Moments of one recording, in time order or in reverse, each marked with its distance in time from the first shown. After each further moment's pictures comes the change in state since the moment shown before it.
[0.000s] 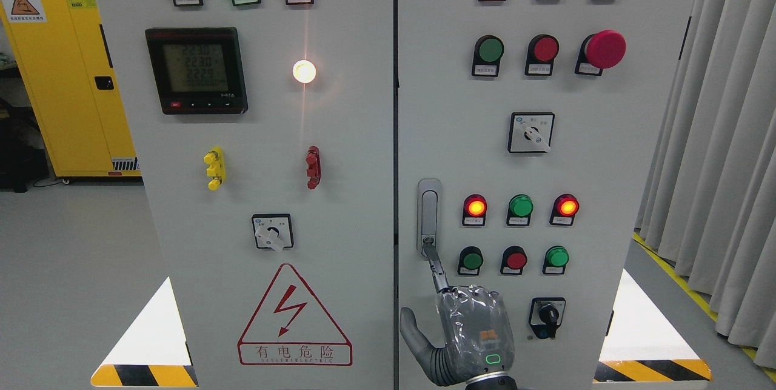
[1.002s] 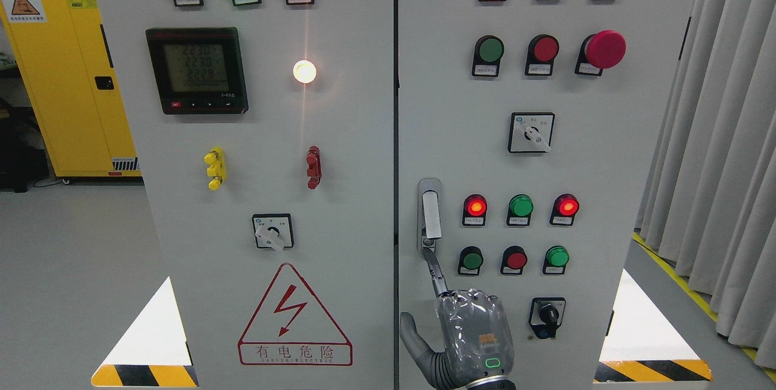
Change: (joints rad) left arm 0.000 0.000 0.000 0.000 0.000 0.000 0.000; right arm 0.009 0.000 -0.001 0.001 0.000 0.003 0.009
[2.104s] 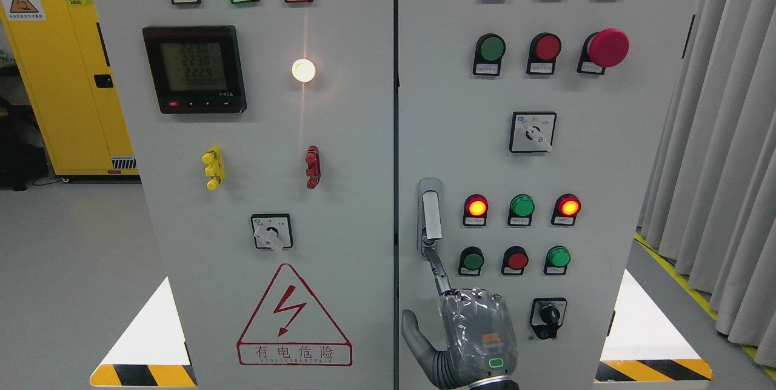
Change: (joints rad) left arm 0.000 0.000 0.000 0.000 0.000 0.000 0.000; right arm 0.008 0.000 -0.002 -0.028 -0.005 -0.003 -0.014
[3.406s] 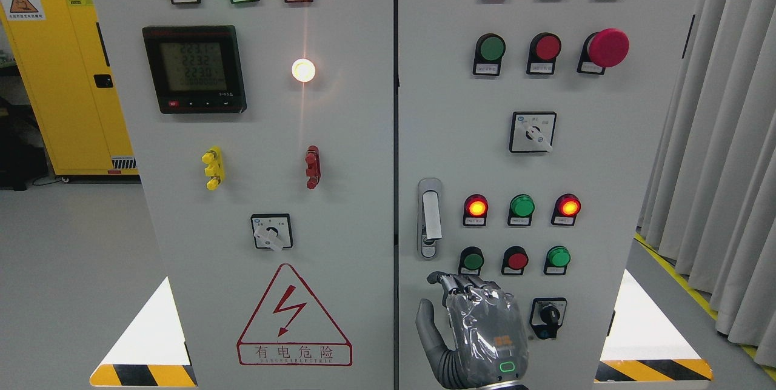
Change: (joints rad) left arm 0.000 0.000 0.000 0.000 0.000 0.000 0.000; right arm 0.031 -0.001 -0.009 -0.085 -0.004 -0.011 -0.016
